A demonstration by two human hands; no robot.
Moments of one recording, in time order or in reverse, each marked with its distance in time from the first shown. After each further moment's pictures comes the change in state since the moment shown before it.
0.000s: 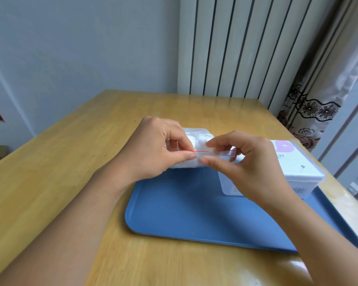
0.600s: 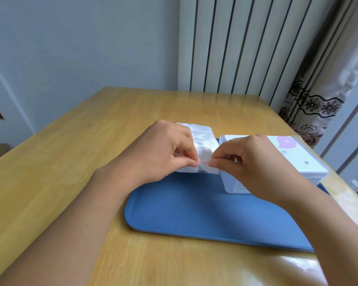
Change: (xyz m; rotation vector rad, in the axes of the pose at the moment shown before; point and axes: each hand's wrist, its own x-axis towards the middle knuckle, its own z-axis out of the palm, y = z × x) left_hand -0.001 -0.001 0.006 0.174 -0.150 0.131; right_hand 0.004 -0.004 -0.017 -0.306 -0.304 -0.068
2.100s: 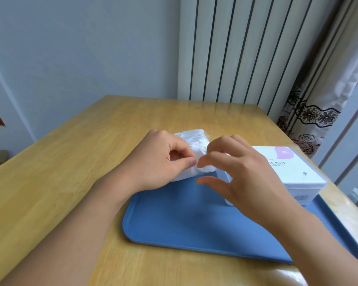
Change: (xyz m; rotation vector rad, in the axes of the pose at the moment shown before) left_hand 0.001 0.004 0.000 -0.191 0.069 -0.248; right_hand -0.003 -0.005 0.013 -0.198 0.187 -0.239
